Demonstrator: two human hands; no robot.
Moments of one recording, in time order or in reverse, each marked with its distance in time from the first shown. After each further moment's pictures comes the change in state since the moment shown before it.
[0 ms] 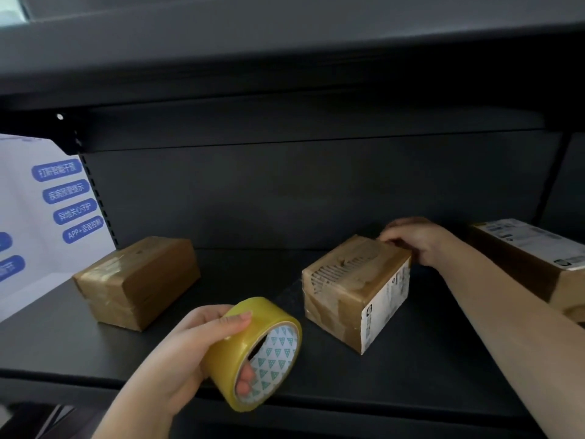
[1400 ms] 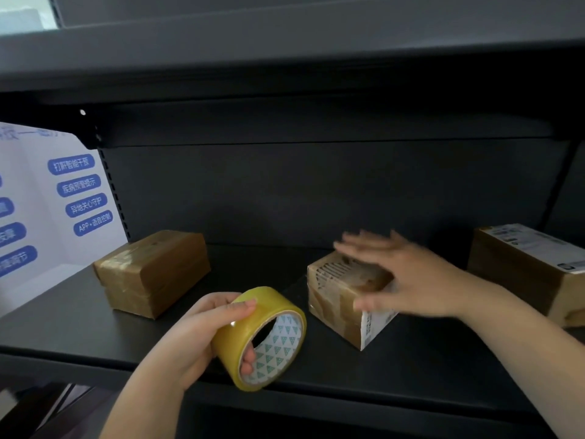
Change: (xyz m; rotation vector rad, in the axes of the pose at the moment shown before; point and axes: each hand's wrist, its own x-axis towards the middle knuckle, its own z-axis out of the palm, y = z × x) left_hand 0.017 -0.012 -0.021 -0.042 -0.091 0.133; right_hand -0.099 -0.008 0.024 -1.052 -0.289 -0.670
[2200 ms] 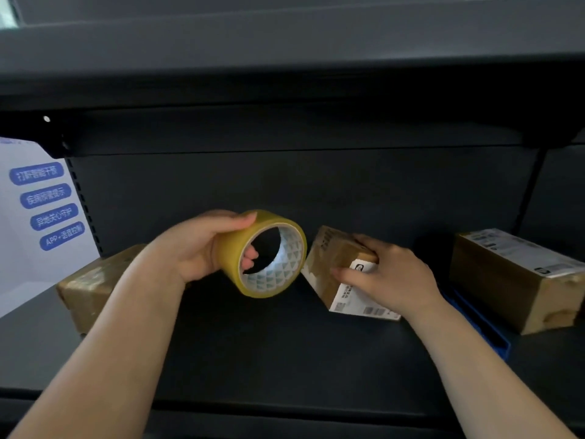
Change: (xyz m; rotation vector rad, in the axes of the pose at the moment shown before) left_hand 0.069 0.090 0.000 0.097 -0.016 0.056; right_hand 0.024 0.007 0.027 0.251 0.418 0.503
